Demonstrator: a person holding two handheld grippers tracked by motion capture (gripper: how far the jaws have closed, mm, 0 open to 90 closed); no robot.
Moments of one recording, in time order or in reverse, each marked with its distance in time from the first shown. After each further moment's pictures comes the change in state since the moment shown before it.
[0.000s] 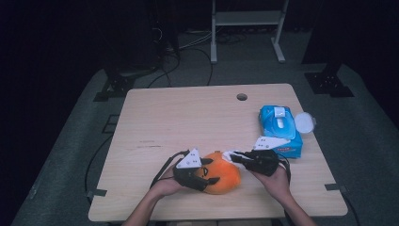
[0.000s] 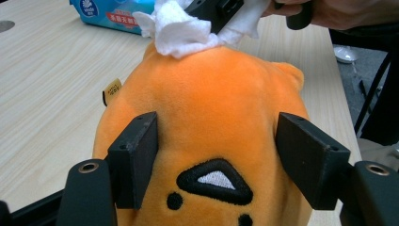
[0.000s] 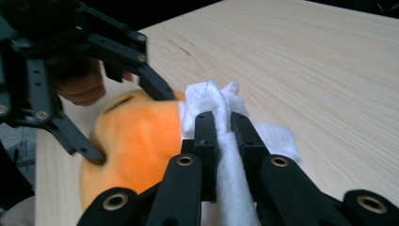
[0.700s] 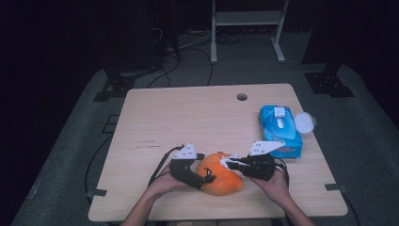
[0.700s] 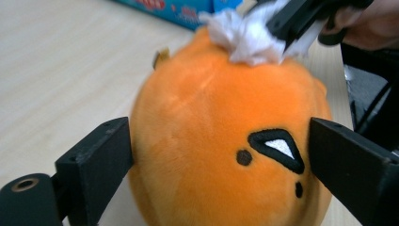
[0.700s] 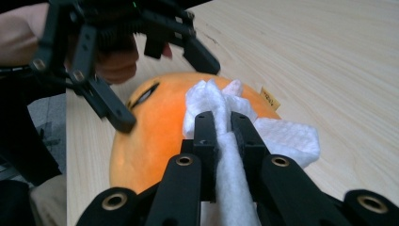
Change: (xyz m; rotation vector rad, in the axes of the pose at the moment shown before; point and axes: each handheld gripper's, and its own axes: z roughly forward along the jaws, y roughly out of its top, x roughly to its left) left arm 0.013 -0.004 -0.003 0.033 0.005 -0.139; right arm 0.012 -0.002 0.004 0.042 0.073 -0.033
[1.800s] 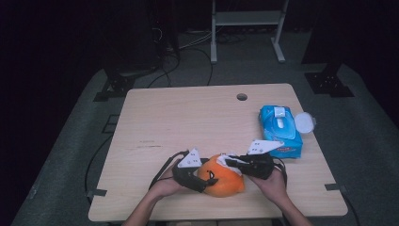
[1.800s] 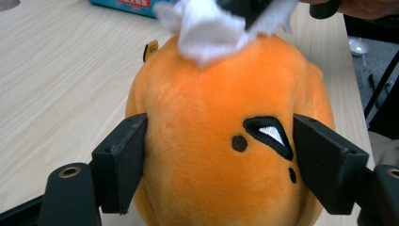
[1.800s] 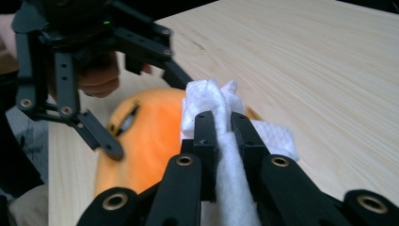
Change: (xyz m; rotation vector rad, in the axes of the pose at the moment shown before) left arm -0.009 -0.003 0.001 0.011 0.017 0.094; right arm -0.003 0.002 -0.001 -0.019 -0.054 0.009
